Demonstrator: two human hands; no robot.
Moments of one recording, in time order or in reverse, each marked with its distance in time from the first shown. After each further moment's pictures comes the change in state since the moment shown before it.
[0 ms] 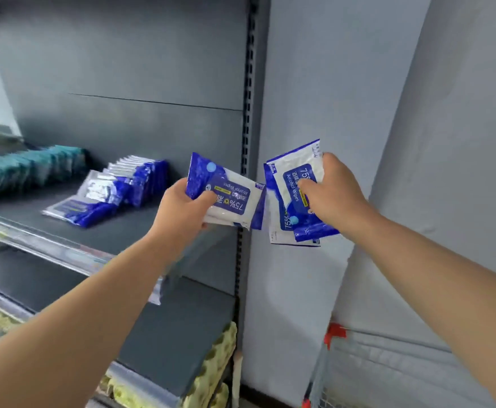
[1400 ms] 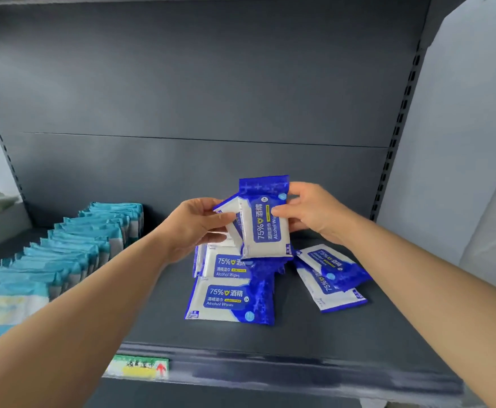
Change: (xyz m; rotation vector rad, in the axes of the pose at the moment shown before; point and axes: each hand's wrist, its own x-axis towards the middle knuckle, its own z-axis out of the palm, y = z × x) left_hand 0.296 -0.099 -0.300 -0.161 -0.710 -0.157; right_hand 0.119 -0.217 0.322 0.376 -0.243 0.256
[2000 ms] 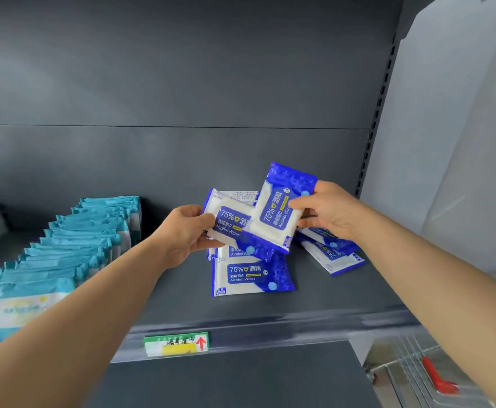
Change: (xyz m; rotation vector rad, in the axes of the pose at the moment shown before) left_hand -0.025 -0.024 -0.040 -0.103 0.014 -0.149; right_hand -0.040 -0.001 0.035 0.114 0.278 0.203
